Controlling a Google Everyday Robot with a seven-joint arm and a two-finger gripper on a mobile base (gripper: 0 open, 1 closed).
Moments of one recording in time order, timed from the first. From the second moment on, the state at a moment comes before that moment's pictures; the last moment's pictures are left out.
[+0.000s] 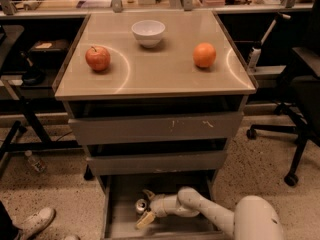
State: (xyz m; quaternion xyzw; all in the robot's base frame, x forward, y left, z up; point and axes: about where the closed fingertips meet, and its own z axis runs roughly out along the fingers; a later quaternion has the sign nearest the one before) arm 0.526 0.097 0.179 -0.48 0.68 0.43 0.35
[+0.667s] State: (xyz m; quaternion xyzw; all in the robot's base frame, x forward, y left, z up) arm 0.526 0.097 0.179 -0.48 0.68 0.43 0.35
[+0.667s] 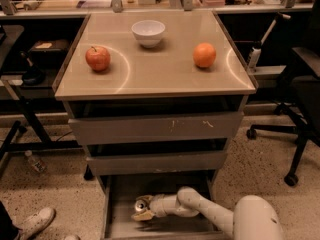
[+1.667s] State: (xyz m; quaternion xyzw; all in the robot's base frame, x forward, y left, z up) arm 0.519 0.098 0.204 -0.47 0.67 0.44 0.37
